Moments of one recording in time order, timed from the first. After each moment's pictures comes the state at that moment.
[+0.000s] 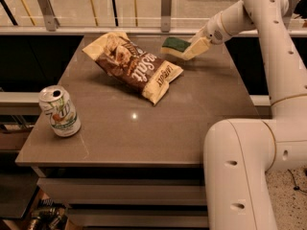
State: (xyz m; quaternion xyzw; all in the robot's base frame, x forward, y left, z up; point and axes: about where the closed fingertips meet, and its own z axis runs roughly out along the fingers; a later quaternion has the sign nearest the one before) arm 0.810 -0.154 0.861 -0.51 0.76 0.15 0.38
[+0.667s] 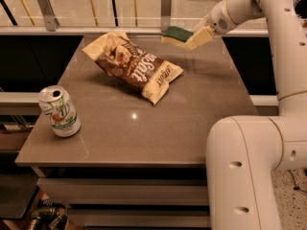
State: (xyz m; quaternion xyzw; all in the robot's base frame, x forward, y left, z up) arm 0.798 -0.154 0.904 -0.51 0.75 0.14 0.39
